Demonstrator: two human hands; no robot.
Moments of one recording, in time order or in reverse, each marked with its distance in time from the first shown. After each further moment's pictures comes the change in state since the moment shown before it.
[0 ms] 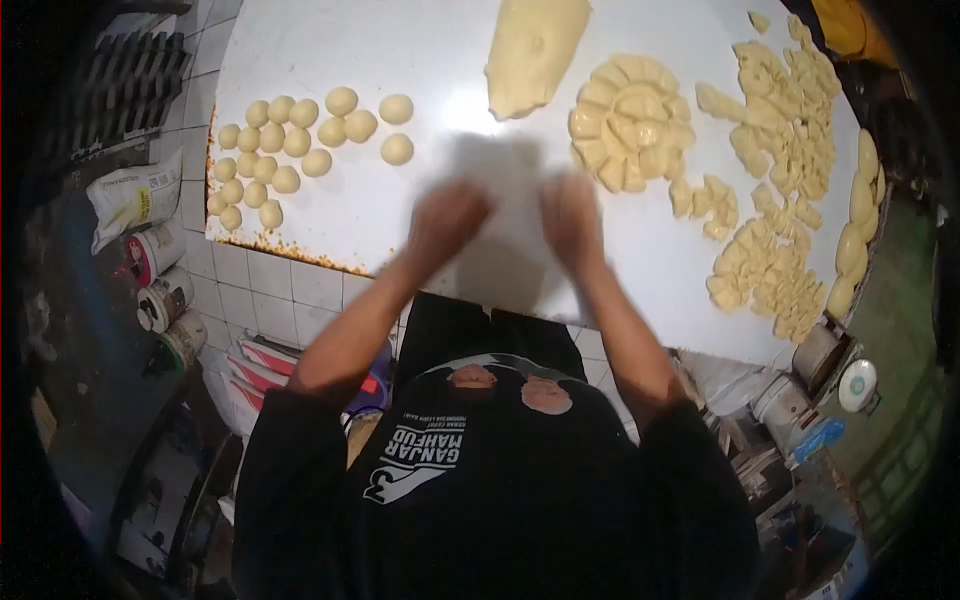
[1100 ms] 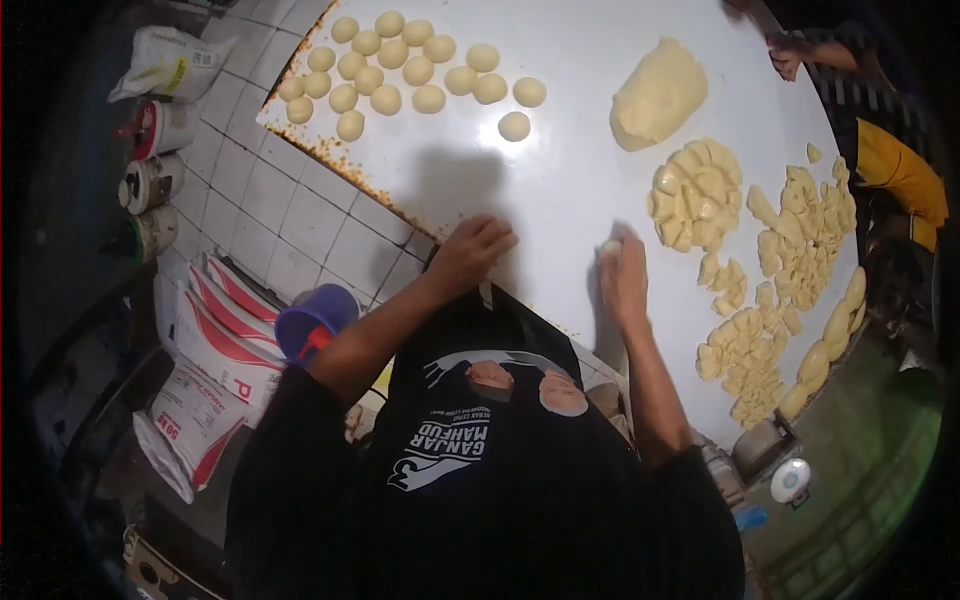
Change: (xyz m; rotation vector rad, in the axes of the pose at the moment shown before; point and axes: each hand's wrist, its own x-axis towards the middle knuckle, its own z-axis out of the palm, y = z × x) left_hand -0.111 0.024 -0.032 -0.028 0.087 -0.129; right_hand -0.049 -0.002 -0.002 -0.084 -0.065 -0.170
